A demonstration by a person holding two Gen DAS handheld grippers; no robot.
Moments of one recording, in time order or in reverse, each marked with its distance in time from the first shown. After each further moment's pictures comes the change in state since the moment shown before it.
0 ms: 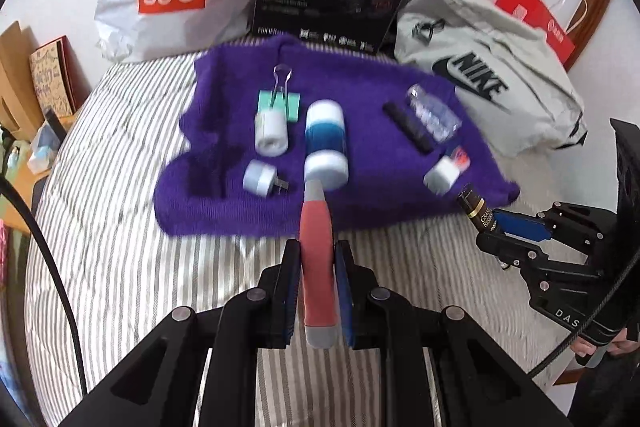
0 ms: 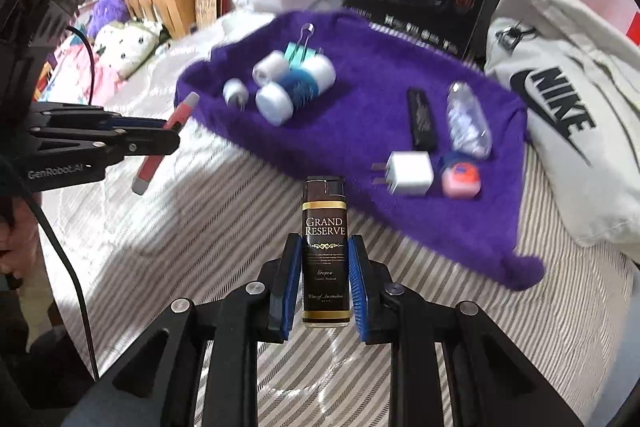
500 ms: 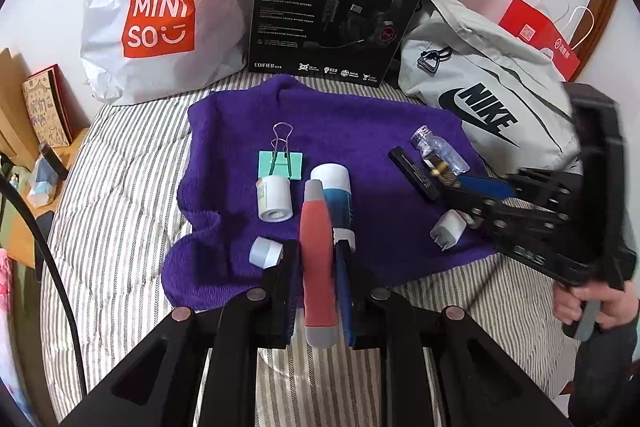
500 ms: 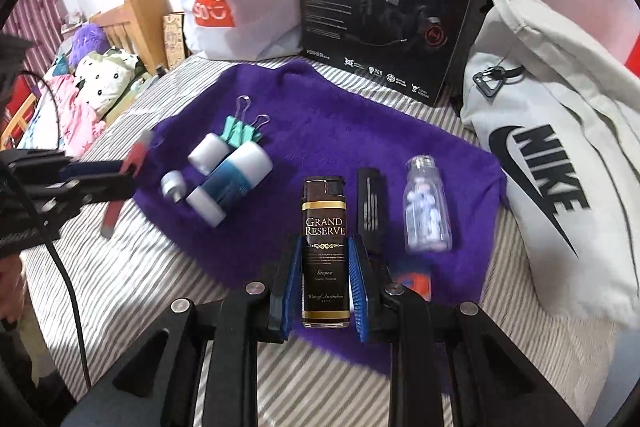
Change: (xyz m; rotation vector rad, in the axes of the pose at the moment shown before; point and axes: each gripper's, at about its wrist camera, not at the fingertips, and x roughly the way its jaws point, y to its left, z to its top) left arm 0.009 0.001 0.049 0.030 -0.028 0.010; right arm 0.030 -0.050 0.082 0.055 -0.035 -0.026
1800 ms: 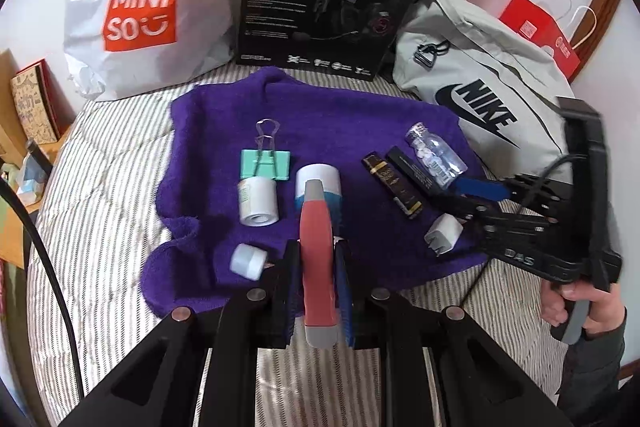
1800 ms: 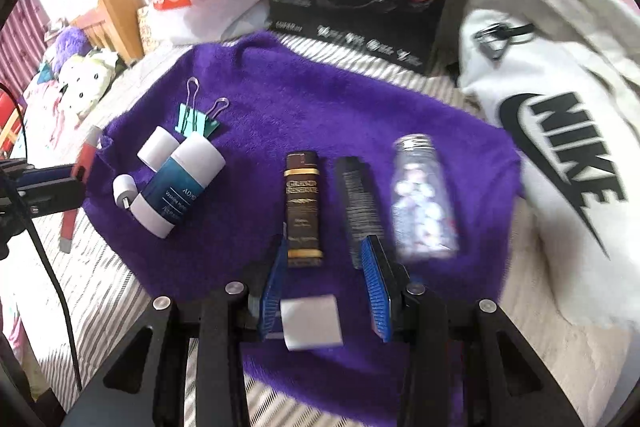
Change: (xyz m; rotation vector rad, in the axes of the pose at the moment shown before) left arm 0.018 -0.009 0.006 -0.005 0.029 -0.032; right arm 0.035 -0.025 0.002 0.067 0.040 -0.016
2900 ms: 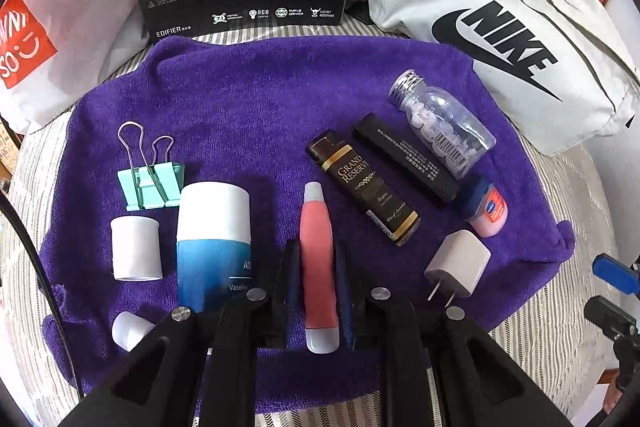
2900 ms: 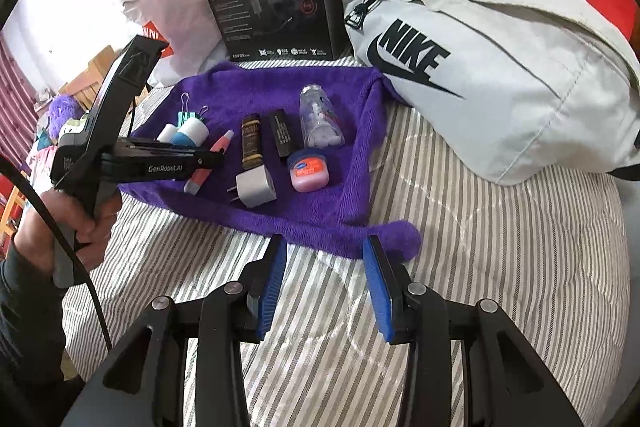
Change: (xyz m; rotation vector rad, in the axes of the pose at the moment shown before) left arm 0.102 -0.065 0.020 0.115 0.134 0.089; right arm -0.089 -0.048 -0.115 0.205 -0.097 0.016
